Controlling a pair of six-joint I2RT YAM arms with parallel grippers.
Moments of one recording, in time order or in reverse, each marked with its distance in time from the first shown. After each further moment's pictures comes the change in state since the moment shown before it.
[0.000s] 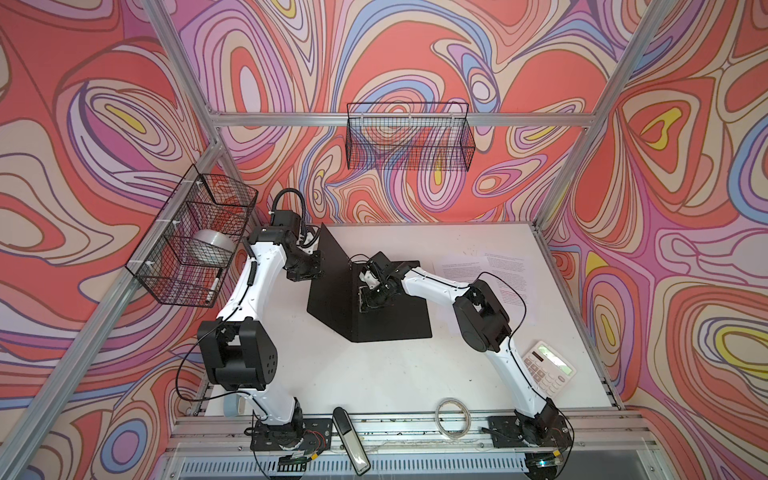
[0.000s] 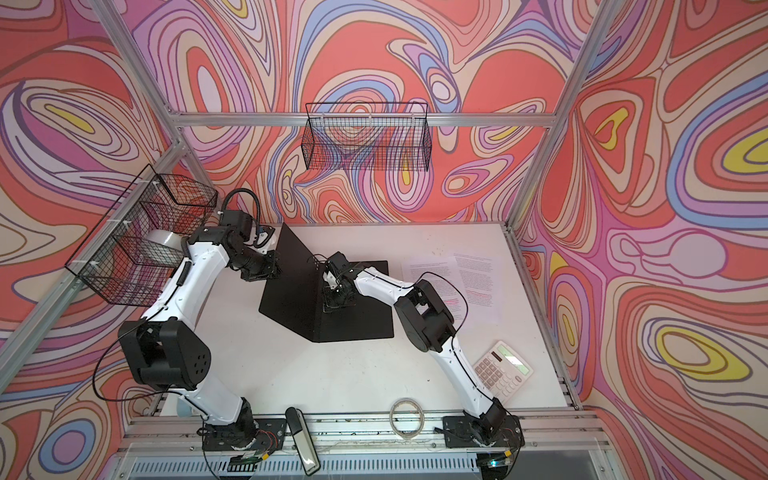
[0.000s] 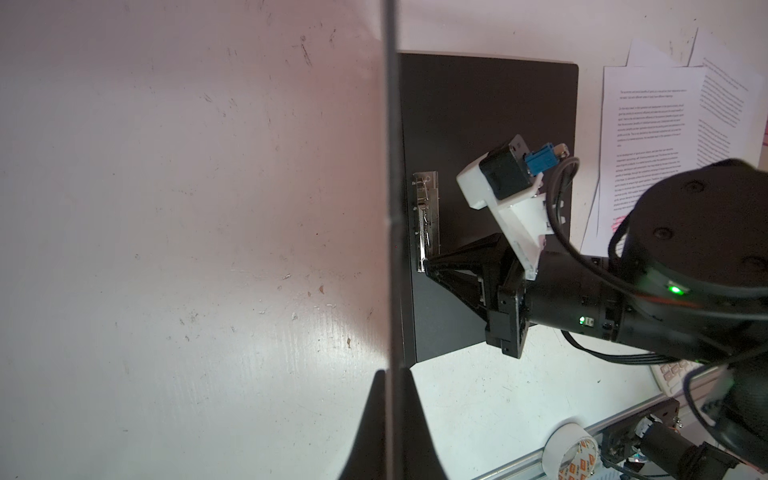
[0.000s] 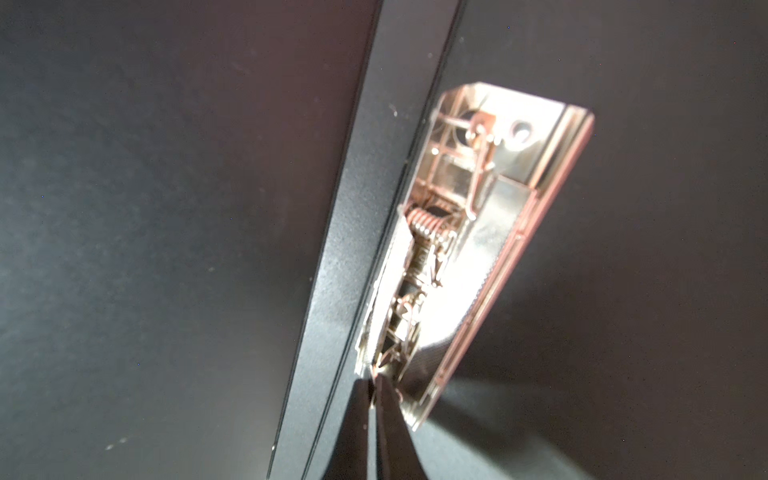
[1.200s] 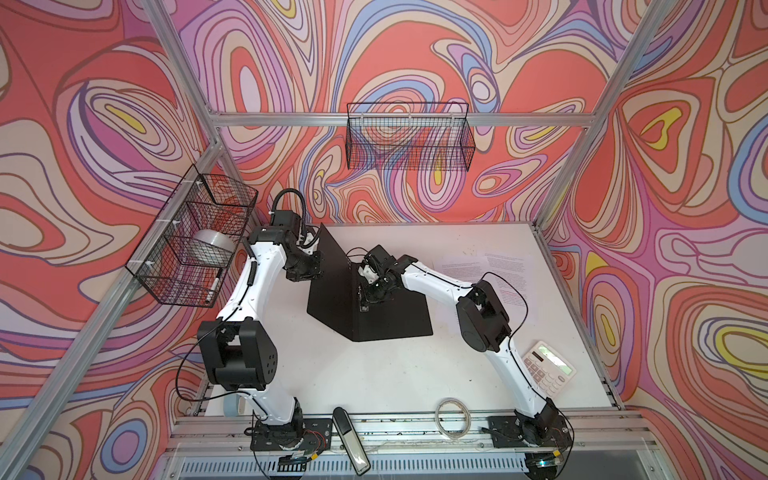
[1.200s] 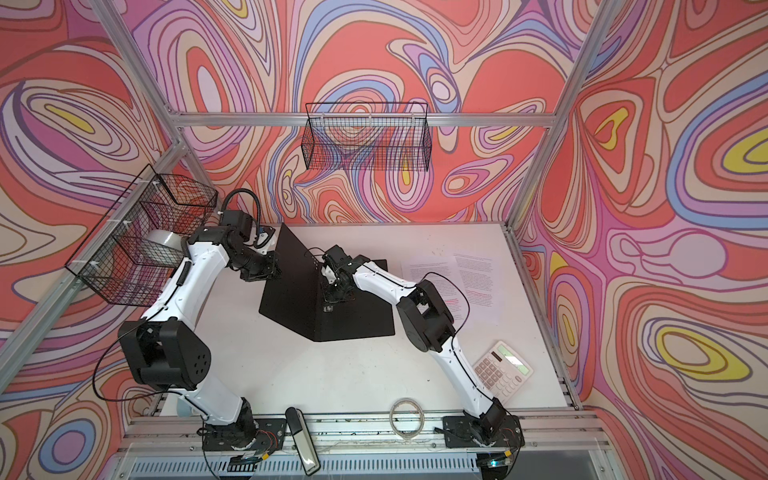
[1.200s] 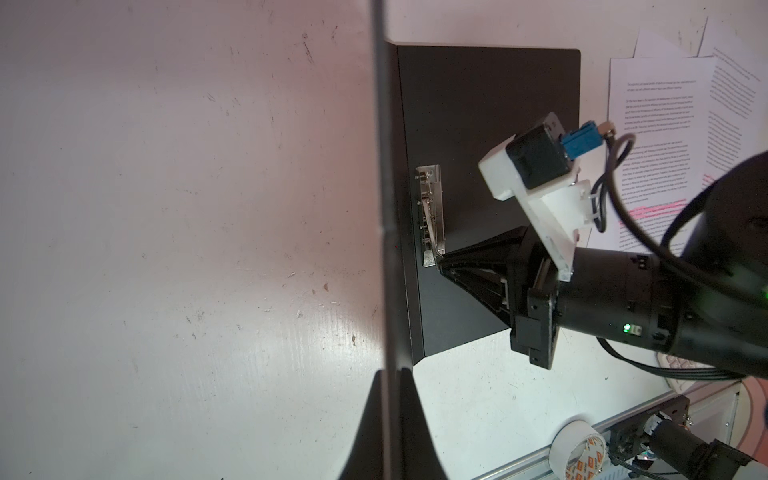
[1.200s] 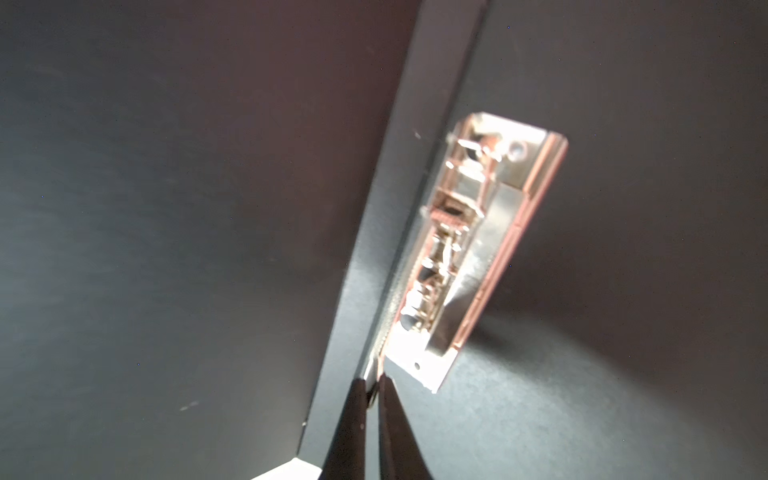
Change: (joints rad) left arm 0.000 0.001 0.003 -0.010 -0.007 0.018; right arm 0.000 0.000 0.117 -0.106 0.011 -0.014
